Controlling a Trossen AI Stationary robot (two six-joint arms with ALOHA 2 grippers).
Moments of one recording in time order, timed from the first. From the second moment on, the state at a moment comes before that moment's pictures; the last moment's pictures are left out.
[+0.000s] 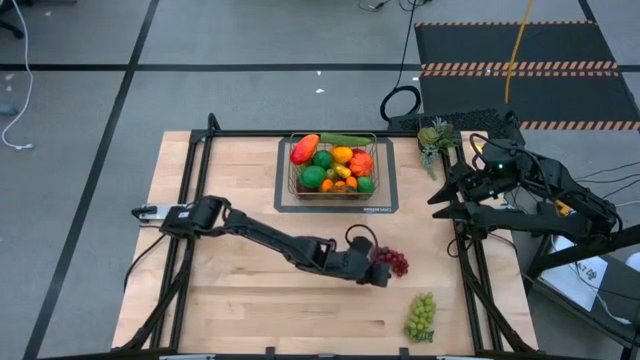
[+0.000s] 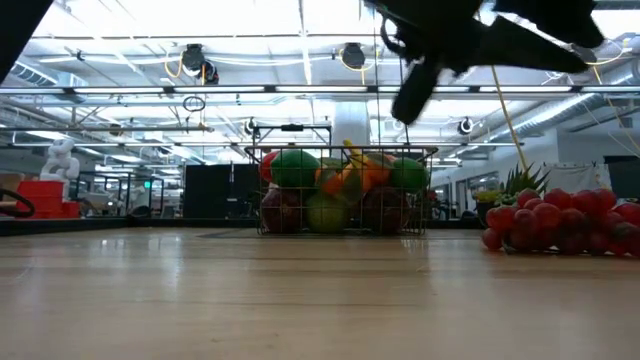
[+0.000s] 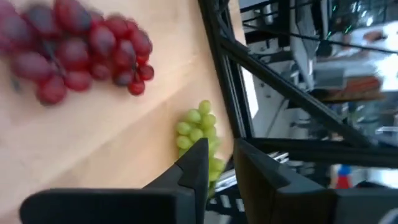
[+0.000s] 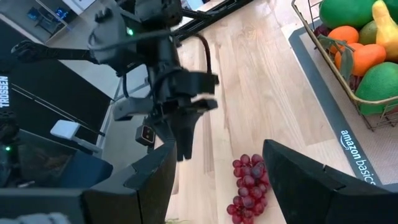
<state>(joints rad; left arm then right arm) -0.30 2.24 1.77 0.00 -0.17 -1.44 -0.35 0.57 0.96 -0.98 -0.58 0.29</state>
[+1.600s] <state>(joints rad) -0.19 2.16 1.81 -0.53 -0.12 -0.03 -0.35 0.56 0.96 -0.97 -0.26 0.96</state>
